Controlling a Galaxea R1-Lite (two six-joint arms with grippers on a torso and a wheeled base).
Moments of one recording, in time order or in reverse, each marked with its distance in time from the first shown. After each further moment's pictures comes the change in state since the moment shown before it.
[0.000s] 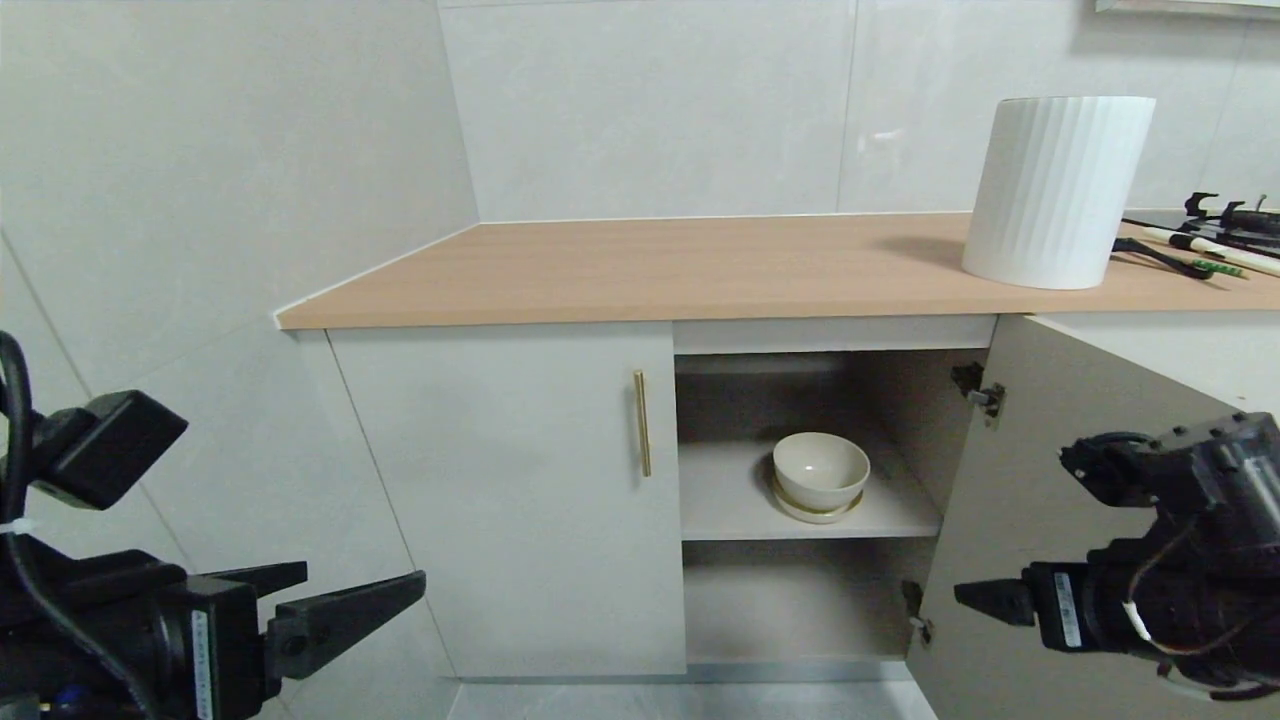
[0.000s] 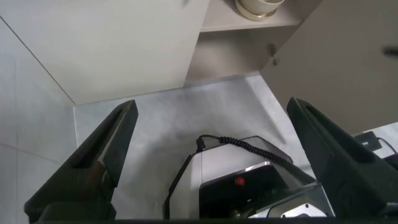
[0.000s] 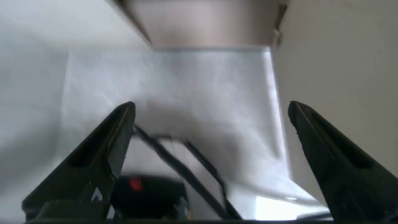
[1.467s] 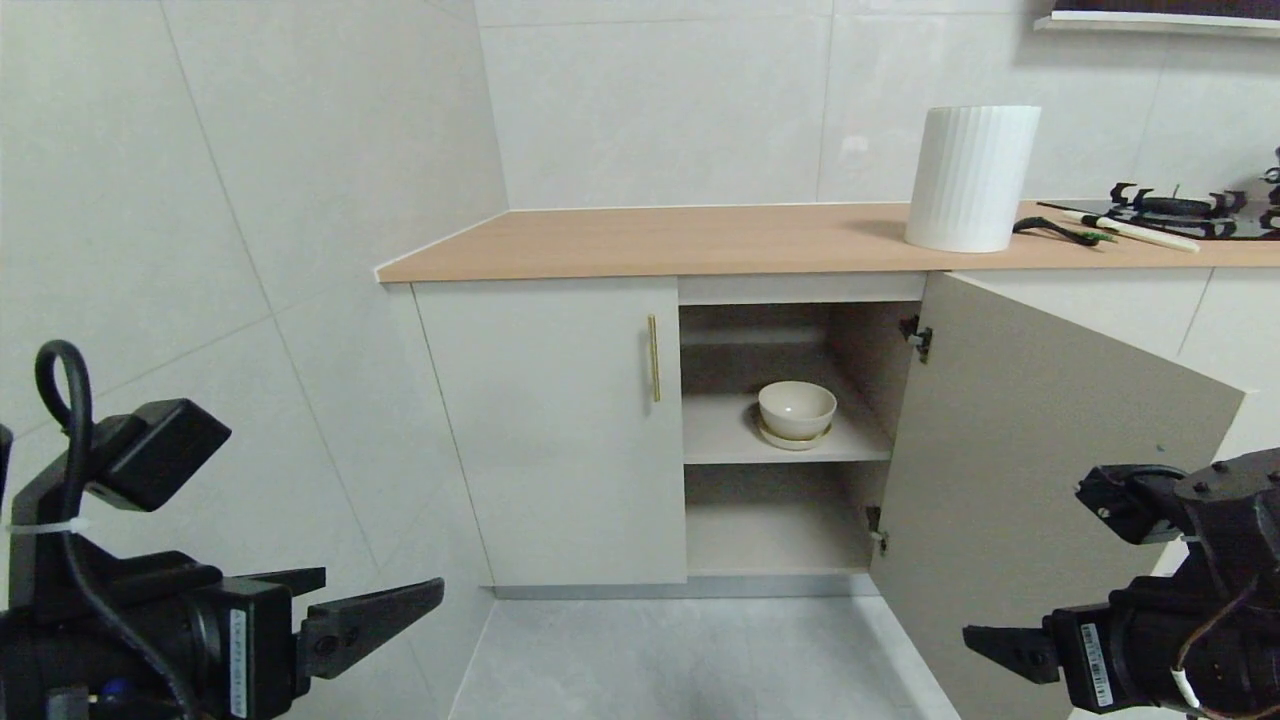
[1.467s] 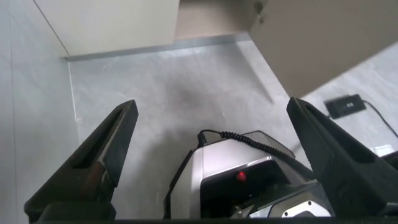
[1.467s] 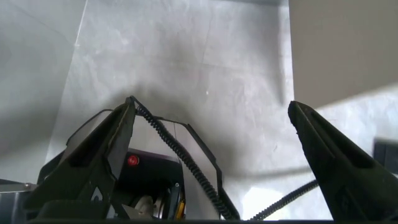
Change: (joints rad) left arm -0.006 0.043 0.004 -0.006 -0.002 0.001; right arm 0.075 -0.077 0.048 0.017 -0.007 -0.010
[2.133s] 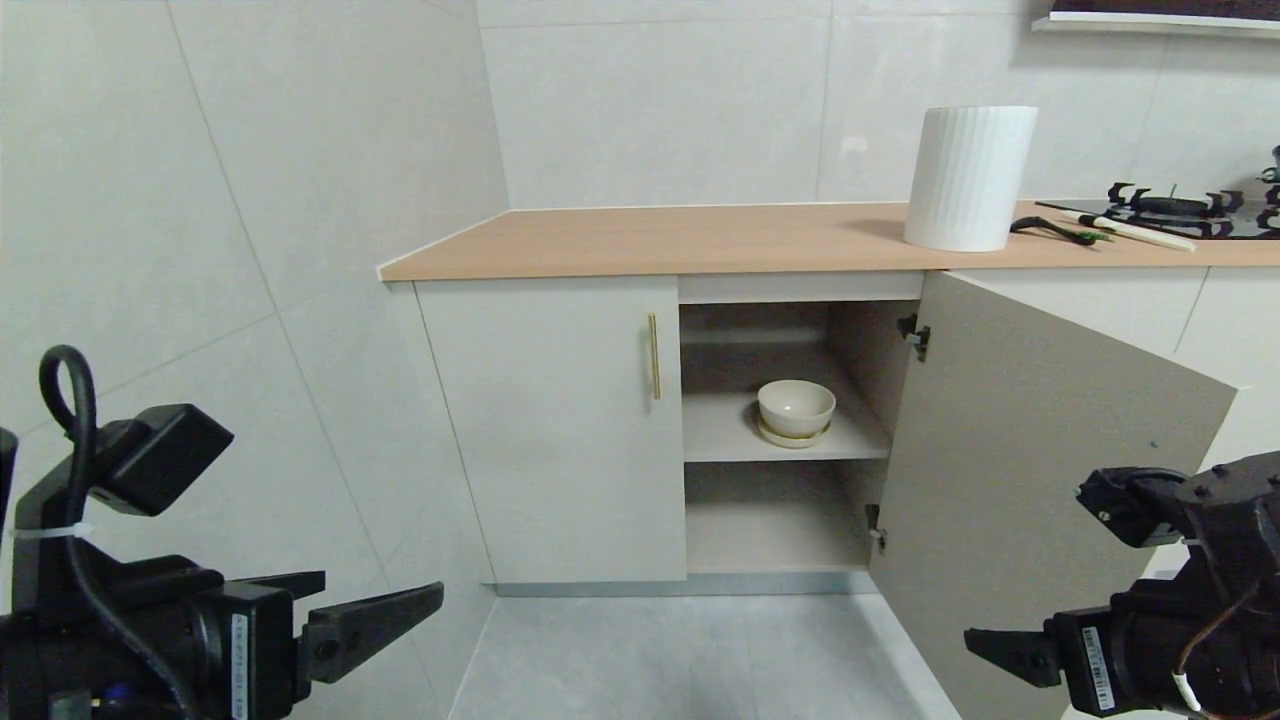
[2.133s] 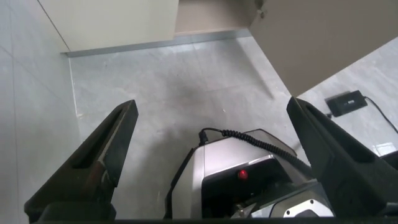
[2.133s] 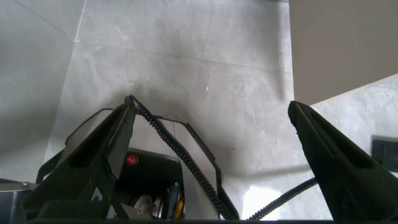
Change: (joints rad) left arm 0.000 0.001 0.007 -0.001 0.000 0.004; right arm 0.000 -0.002 0.006 0.001 -0.003 -0.001
